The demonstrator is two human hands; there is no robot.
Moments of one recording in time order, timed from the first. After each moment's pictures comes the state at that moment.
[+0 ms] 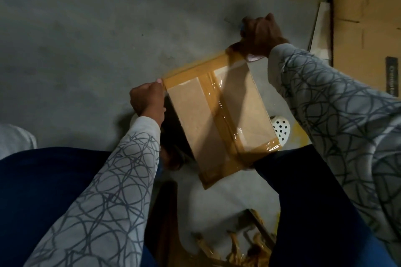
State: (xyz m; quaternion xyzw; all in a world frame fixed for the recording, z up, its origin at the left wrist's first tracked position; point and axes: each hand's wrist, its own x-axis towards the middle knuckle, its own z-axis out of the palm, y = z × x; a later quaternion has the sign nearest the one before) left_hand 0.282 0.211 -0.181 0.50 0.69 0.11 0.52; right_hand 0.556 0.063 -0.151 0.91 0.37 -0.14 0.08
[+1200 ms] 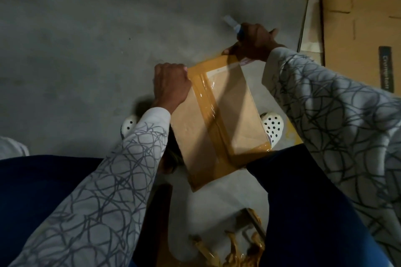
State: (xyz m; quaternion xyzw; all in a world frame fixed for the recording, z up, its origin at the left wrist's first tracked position) left_hand 0.346 0.176 -0.191 0.94 0.25 0.00 0.23; right_hand 0.577 0.020 -0.169 0.92 0.26 -0.27 -0.10
